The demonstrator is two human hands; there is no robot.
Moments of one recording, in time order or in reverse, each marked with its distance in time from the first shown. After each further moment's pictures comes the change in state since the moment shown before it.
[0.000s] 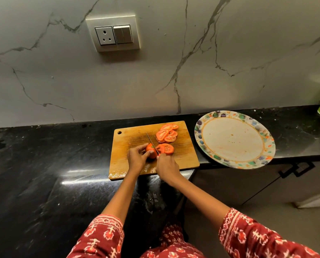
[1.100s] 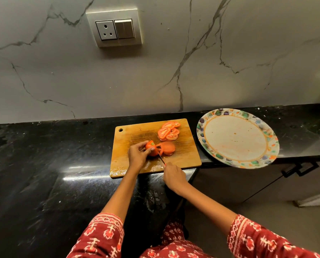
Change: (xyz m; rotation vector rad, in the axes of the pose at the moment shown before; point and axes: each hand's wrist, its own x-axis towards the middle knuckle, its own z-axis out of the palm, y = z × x) left_hand 0.008 -0.006 -0.003 0.012 0.005 -0.074; right_hand -0.004 0.032 0.026 -0.098 -0.091 -0.013
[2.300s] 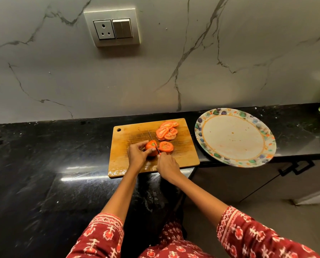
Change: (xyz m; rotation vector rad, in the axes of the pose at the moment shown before) left_hand -0.001 0.006 0.004 -0.009 0.006 0.006; right_hand 0.009 -0.024 -0.021 0.146 0.059 0.027
